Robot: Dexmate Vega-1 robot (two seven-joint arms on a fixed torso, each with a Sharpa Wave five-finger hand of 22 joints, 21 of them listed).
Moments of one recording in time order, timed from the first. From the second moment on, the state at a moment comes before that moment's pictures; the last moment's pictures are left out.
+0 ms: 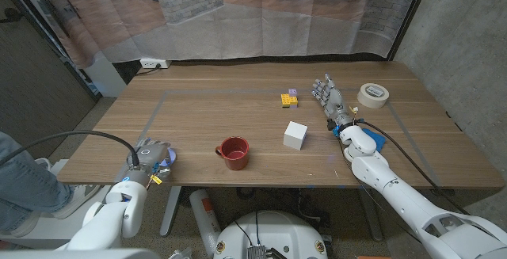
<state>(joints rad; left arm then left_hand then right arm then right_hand) 1.67 1.13 0.27 -2.34 0.79 0.99 0.08 1.07 0.01 0.44 -0.12 0.33 1.05 -0.05 0.32 0.18 0.31 -0.17 0.22 0.18 0.14 -0.04 0.20 0.18 -0.02 0.04 0.22 0.18 -0.84 -0.39 -0.40 -1.18 0.67 0.42 0.07 0.17 0.01 0.18 -0.02 0.25 0.22 0.04 0.19 0.19 0.24 0.08 0.22 0.18 0.12 0.03 0.19 0.18 0.15 -0.03 0.23 0.18</state>
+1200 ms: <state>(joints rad) 1.53 1.24 0.40 -2.37 0.55 1.05 0.23 1.08 0.02 0.44 -0.12 0.27 1.09 -0.03 0.34 0.18 0.34 -0.18 0.21 0.18 0.18 -0.04 0.20 0.18 -0.01 0.02 0.22 0.18 -0.89 -0.39 -0.38 -1.22 0.68 0.44 0.05 0.16 0.01 0.17 -0.02 0.25 0.22 0.04 0.19 0.19 0.24 0.08 0.22 0.19 0.12 0.03 0.19 0.18 0.15 -0.03 0.23 0.18</state>
